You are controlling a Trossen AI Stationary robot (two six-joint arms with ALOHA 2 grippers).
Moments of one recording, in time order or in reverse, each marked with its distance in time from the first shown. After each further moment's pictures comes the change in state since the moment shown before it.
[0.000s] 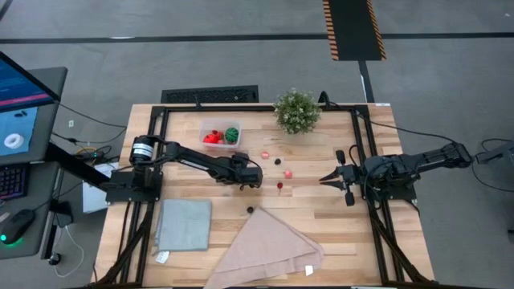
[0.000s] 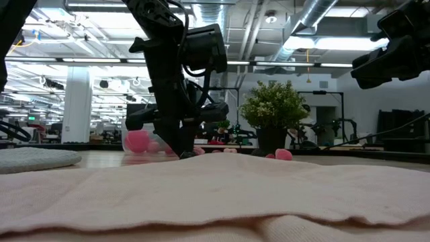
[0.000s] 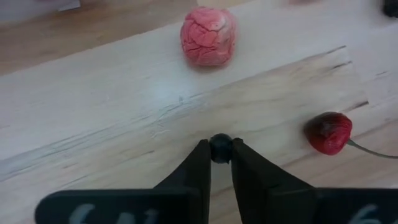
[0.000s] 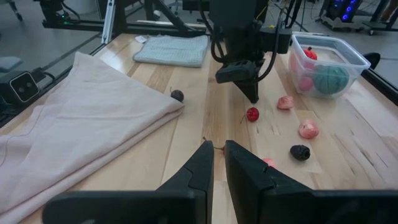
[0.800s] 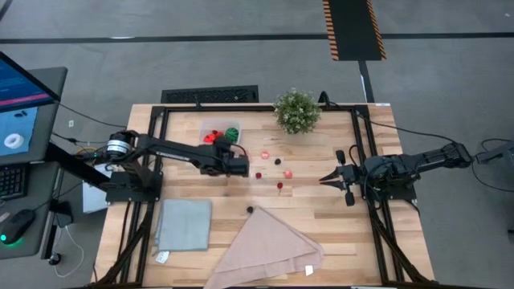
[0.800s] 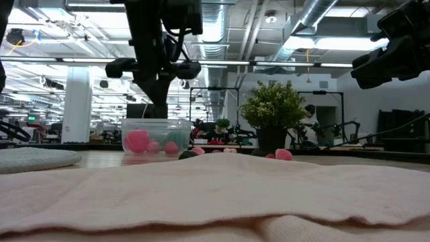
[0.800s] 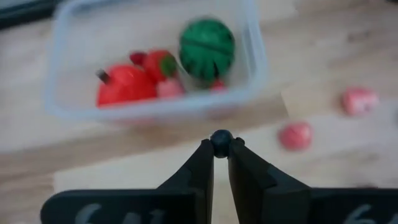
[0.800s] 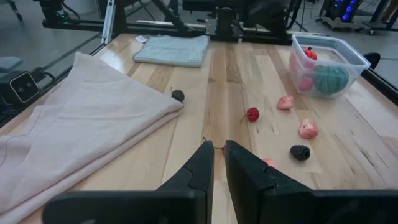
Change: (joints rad) left arm 0.028 -0.250 0.045 -0.422 -0.271 -0.087; right arm 0.000 0.000 0.000 0.000 0.000 0.000
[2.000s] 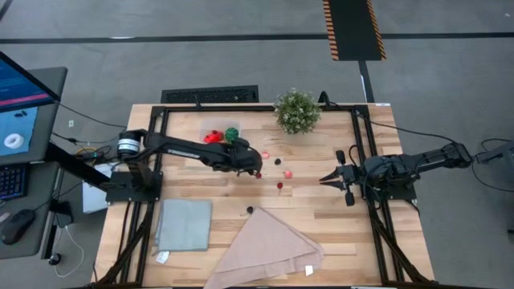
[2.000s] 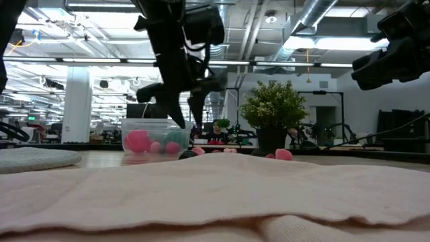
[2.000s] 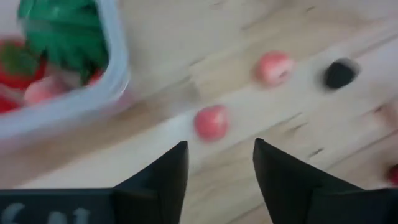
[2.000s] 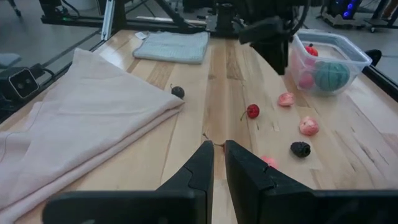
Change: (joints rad) left arm 0.039 0.125 -0.002 0.378 0.229 0.290; right arm 0.000 0.001 0.000 -0.015 0.000 0.000
